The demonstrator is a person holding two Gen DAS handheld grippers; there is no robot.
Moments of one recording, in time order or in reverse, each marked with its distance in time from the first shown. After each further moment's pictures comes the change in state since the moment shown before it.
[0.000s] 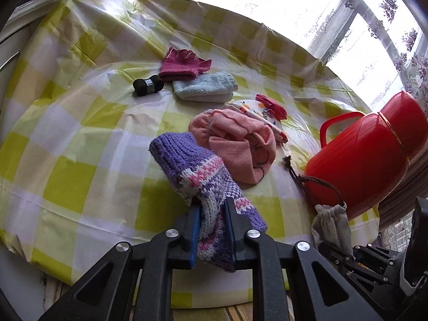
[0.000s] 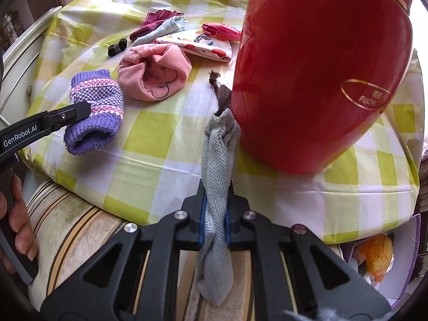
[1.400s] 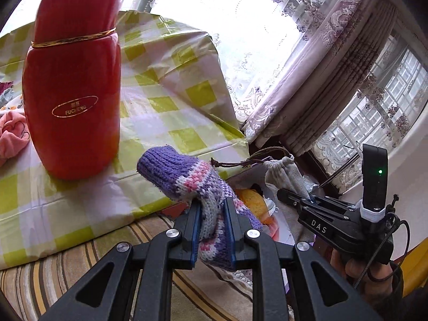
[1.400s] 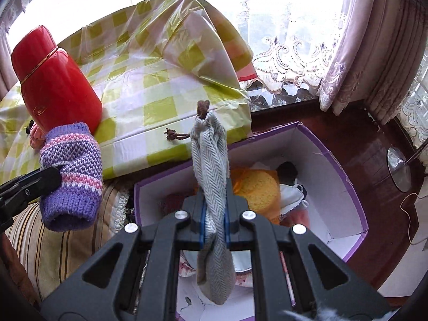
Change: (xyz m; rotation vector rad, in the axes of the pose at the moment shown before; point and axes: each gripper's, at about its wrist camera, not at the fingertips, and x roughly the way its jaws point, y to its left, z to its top) left arm -0.012 -0.288 -0.111 0.421 0.168 -0.448; right arm -0.123 -0.245 -0.147 0.459 -0.128 -0.267
